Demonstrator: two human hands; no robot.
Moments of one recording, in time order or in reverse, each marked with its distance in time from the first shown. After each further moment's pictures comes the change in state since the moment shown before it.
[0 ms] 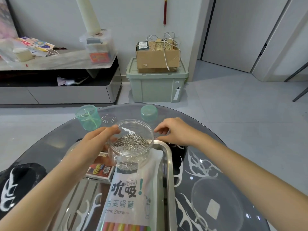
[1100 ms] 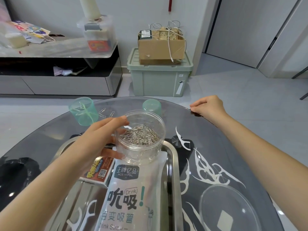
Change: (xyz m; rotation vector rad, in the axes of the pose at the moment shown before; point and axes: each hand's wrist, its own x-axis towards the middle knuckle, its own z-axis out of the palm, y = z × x) left_hand 0.027 0.000 0.013 -0.080 -0.098 0.011; right_hand 0.035 0.087 -0.035 0.459 0.510 0.503
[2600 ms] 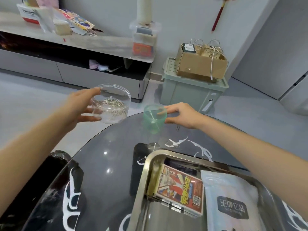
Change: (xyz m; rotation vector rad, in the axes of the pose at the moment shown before) left_hand 0.111 -0.040 -0.265 -0.129 0.354 0.040; right_hand -0.016 -0.149 0.210 -0.414 -0.609 -0.628
